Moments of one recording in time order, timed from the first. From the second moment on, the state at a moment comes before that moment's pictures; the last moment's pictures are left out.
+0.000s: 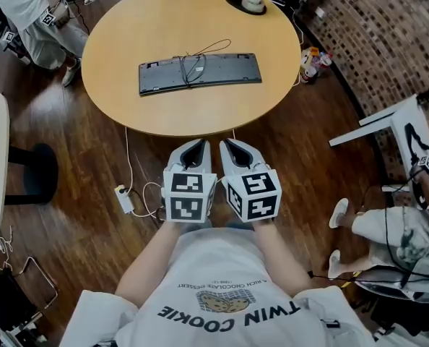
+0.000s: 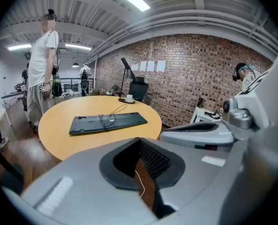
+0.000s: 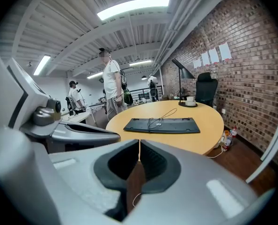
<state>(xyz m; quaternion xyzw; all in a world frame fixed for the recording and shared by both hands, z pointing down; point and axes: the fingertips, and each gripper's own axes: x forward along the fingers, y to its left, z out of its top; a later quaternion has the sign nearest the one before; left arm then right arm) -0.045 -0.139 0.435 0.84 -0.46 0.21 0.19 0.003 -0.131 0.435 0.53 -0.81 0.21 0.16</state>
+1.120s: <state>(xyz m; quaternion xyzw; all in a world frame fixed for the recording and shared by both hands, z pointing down) -0.096 -0.371 0.492 0.78 -0.52 0.24 0.26 0.086 -0.366 0.491 0.47 -0.81 0.32 0.14</state>
